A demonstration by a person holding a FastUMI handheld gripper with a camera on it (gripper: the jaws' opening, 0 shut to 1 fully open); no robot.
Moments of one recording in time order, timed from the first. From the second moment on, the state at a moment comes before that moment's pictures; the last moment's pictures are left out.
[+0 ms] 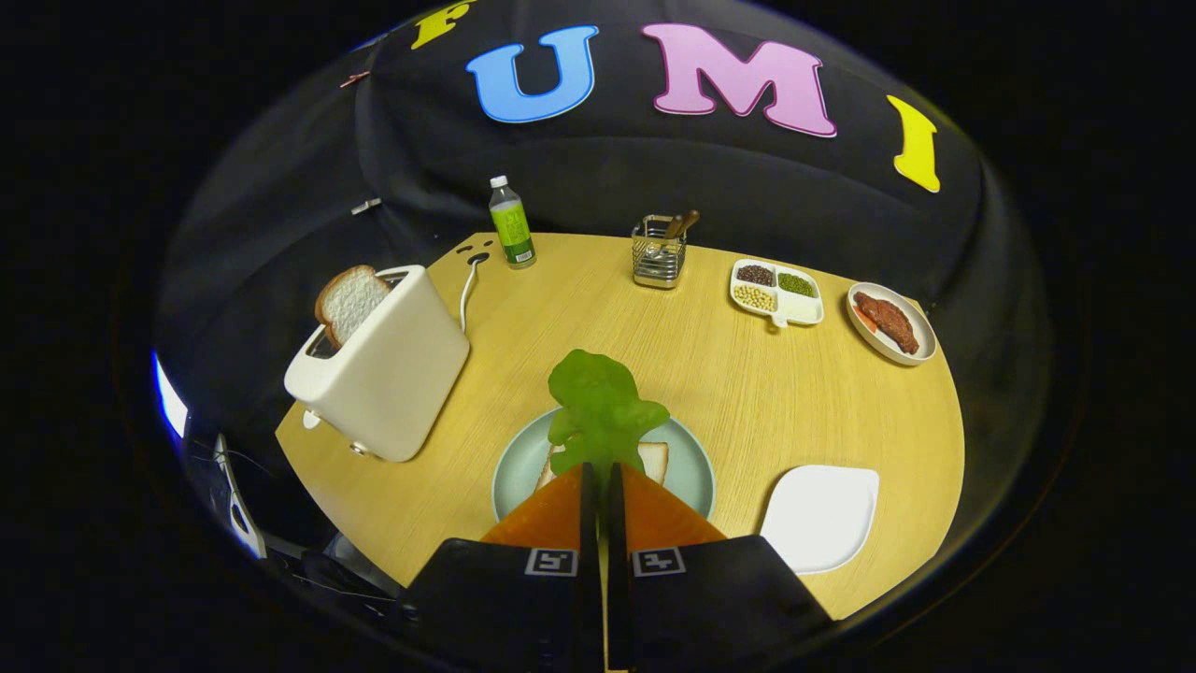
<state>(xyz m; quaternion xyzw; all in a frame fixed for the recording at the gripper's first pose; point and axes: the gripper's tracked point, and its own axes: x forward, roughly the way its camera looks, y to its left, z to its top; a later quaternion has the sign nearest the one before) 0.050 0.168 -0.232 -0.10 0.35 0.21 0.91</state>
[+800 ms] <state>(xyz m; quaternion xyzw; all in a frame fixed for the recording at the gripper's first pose) 0.069 0.180 -0.264 -0.12 0.37 0.19 0.90</state>
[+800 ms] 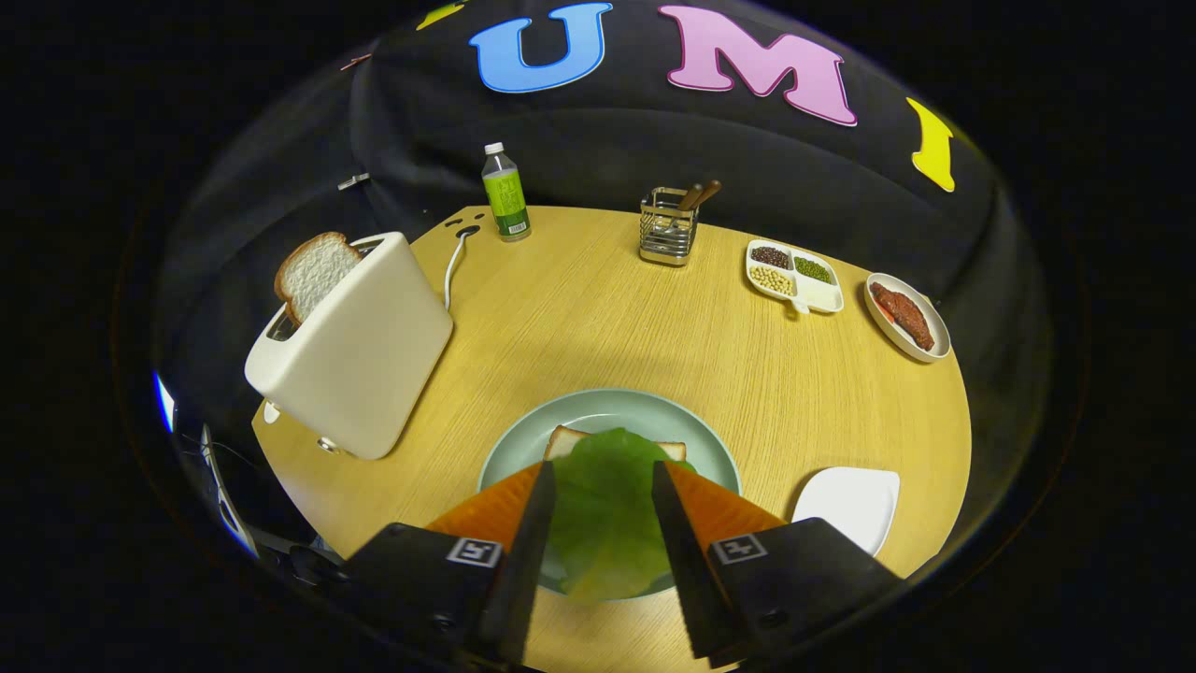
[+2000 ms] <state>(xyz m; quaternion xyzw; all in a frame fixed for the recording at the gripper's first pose) 0.024 0.383 -0.149 -0.18 0.21 0.38 0.88</state>
